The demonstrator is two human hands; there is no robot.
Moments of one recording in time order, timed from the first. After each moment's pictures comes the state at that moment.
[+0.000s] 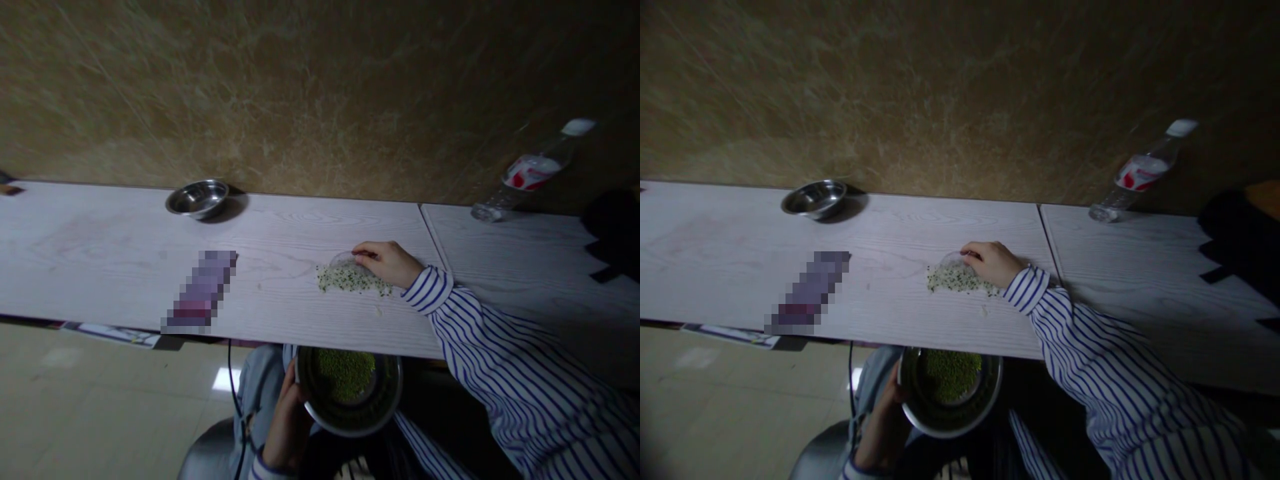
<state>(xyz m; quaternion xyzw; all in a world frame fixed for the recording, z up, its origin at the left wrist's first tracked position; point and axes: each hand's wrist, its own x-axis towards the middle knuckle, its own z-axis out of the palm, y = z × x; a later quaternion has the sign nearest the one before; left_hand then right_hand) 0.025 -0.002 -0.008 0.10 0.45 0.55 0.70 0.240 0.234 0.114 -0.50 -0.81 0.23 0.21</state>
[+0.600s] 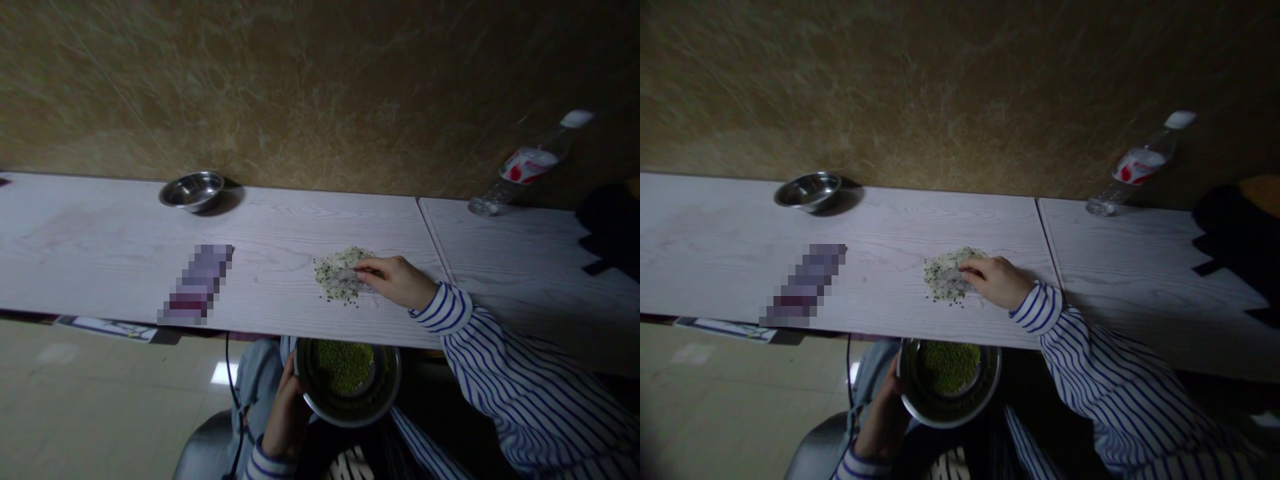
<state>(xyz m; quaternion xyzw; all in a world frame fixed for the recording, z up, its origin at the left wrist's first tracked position) 0.032 -0.003 -0.003 0.07 0.46 0.56 0.68 0.251 0.188 0.109 -0.46 -0.82 0.25 0.22</state>
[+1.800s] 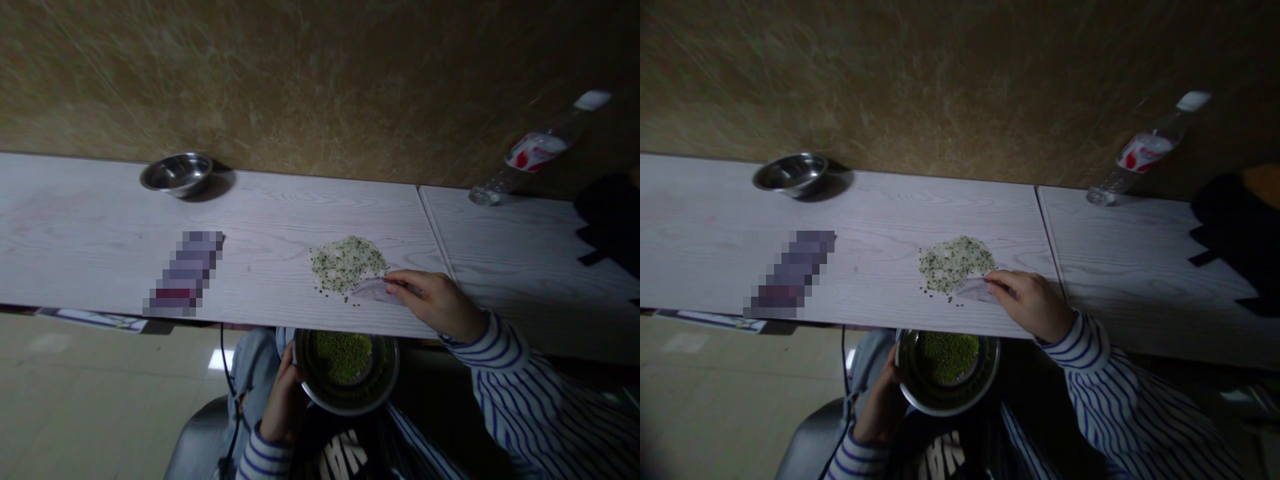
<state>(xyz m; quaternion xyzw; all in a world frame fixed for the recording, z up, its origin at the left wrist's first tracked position) 0.029 -0.004 -0.008 0.07 0.47 0.53 0.70 0.293 0.133 0.109 -0.51 -0.80 0.20 0.25</state>
